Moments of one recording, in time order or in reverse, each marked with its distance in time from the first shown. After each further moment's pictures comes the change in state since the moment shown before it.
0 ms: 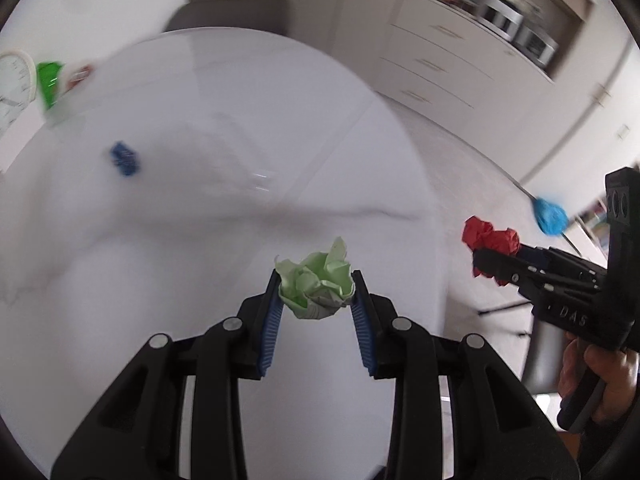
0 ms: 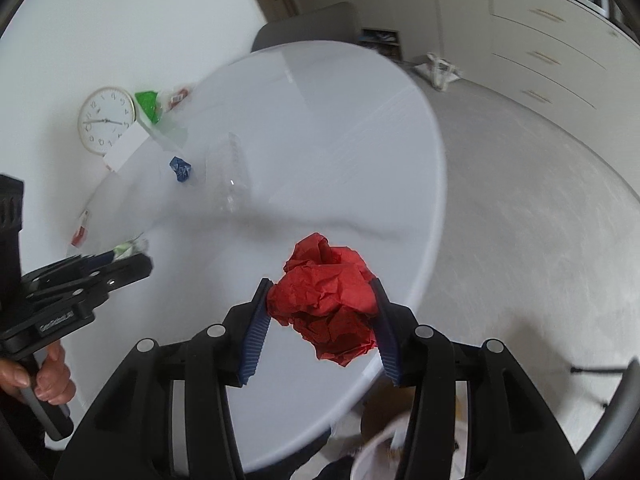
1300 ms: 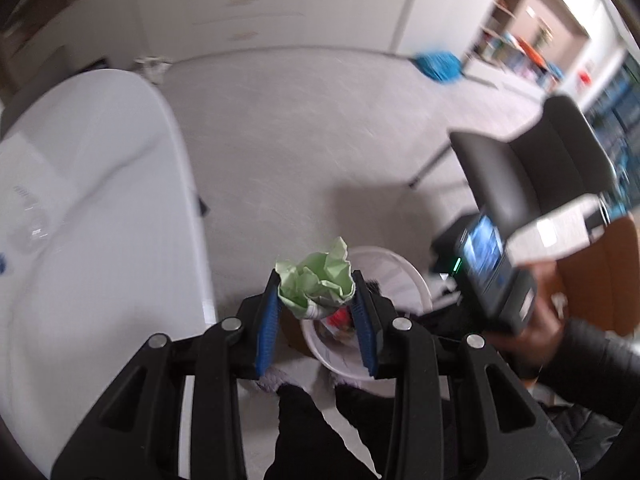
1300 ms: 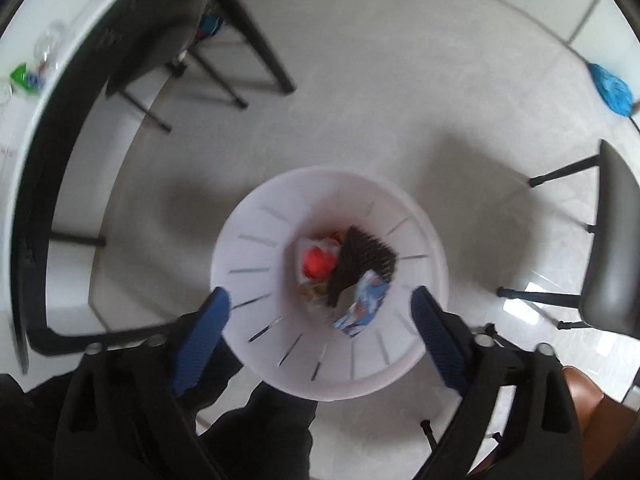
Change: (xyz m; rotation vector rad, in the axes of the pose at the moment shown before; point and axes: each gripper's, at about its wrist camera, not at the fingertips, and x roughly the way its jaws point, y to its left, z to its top) left arm 0.024 -0.205 -0.120 0.601 0.202 -0.220; right arm 0.029 -0.152 -0.281 0.333 0.282 -0.270
